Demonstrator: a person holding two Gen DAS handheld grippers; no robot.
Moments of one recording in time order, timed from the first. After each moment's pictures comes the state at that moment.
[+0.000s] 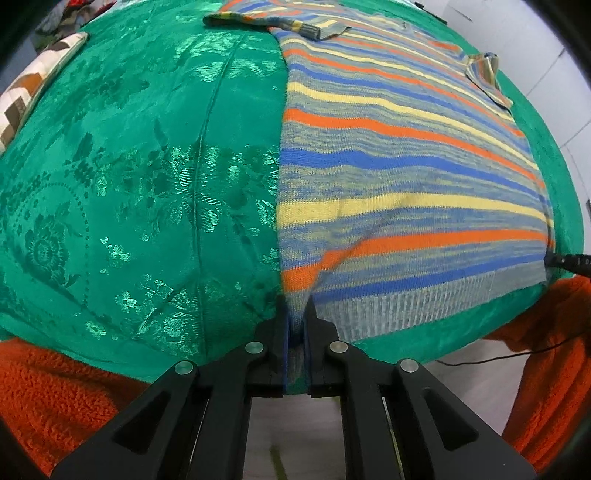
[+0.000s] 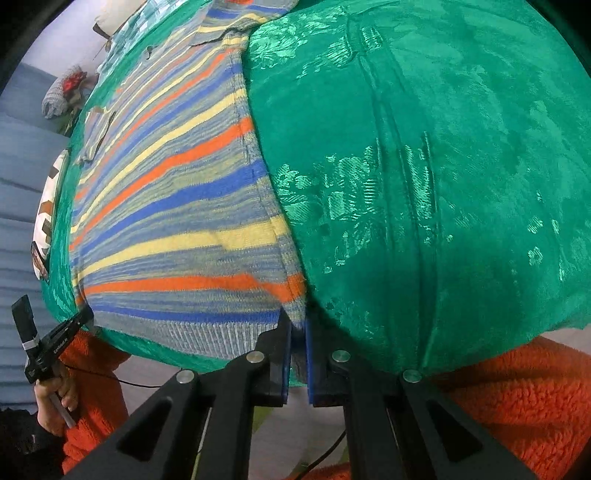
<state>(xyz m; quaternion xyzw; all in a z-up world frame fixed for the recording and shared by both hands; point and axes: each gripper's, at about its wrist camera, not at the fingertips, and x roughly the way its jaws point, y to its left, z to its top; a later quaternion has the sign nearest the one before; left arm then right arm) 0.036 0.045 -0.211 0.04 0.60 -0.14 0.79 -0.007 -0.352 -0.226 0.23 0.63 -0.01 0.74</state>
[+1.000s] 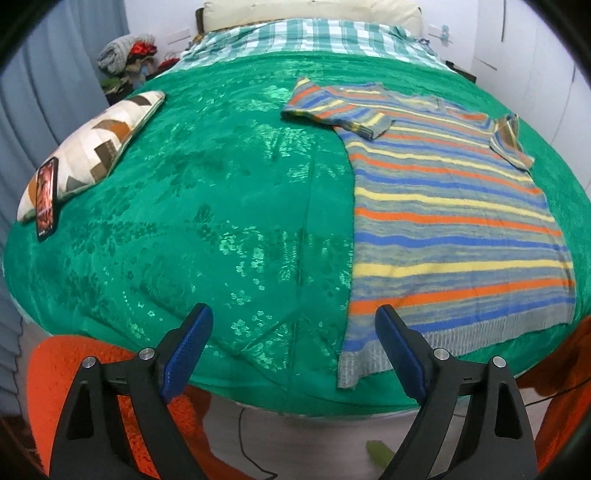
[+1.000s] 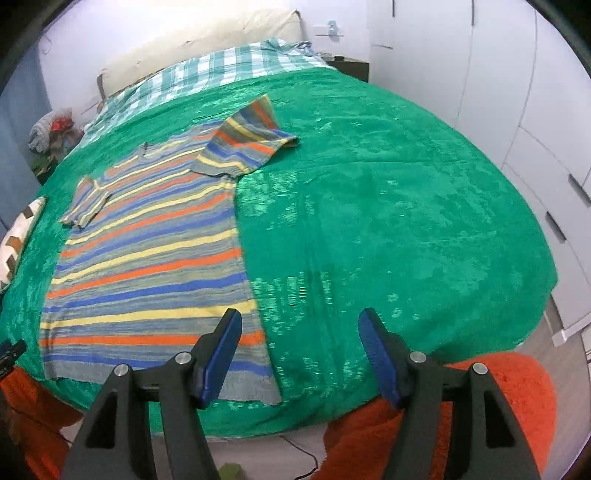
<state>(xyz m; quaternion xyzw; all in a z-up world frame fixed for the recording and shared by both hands) 0.009 0.072 -0.151 0.06 0.47 -0.04 0.88 -0.053 -0.331 -0.130 0.11 0.44 -0.16 0.87</state>
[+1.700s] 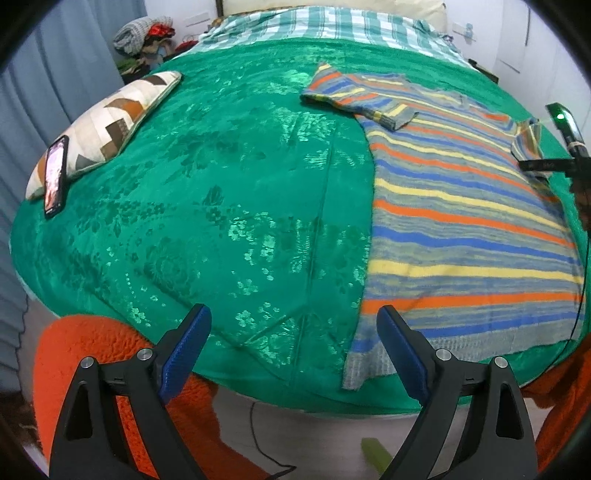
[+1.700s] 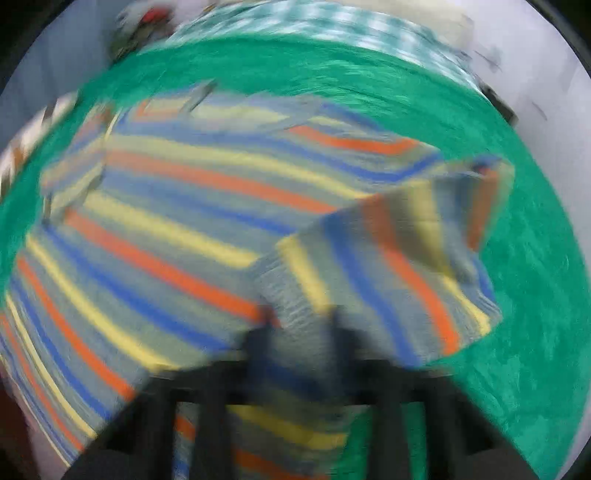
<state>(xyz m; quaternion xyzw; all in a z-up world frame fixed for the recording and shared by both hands) 0.018 0.075 -0.160 0.04 0.50 0.00 0.87 0.243 -0.329 -0.182 -0.04 0.51 0.00 0.86</state>
